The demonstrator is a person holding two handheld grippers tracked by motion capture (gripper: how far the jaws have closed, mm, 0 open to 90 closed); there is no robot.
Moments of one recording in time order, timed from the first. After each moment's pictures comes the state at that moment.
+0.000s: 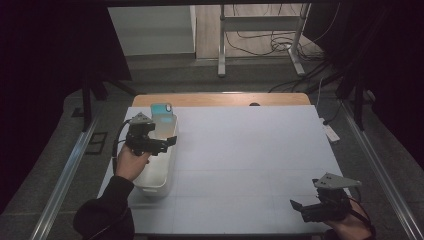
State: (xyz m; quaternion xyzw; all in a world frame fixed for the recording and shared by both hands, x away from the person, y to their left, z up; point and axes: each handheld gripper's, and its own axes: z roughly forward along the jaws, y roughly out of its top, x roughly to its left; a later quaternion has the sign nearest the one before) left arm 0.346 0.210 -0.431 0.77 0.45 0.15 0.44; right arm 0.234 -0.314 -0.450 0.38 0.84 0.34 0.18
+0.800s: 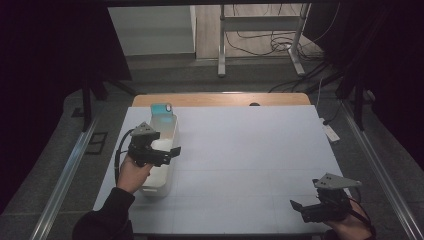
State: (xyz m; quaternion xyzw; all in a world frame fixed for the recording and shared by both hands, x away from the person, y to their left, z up) left arm 0.320 0.197 -0.438 0.78 0.42 0.13 0.45; right arm 0.233 -0.314 -0.450 0.38 0.84 0.34 0.18
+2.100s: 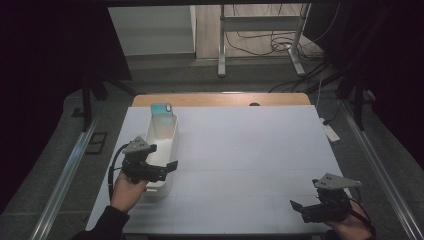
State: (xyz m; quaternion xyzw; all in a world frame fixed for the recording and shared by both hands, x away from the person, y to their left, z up) left arm 0.276 0.201 -0.441 0.77 0.42 0.13 0.46; right arm 0.233 -0.314 -0.450 0.38 0.84 0.34 0.18
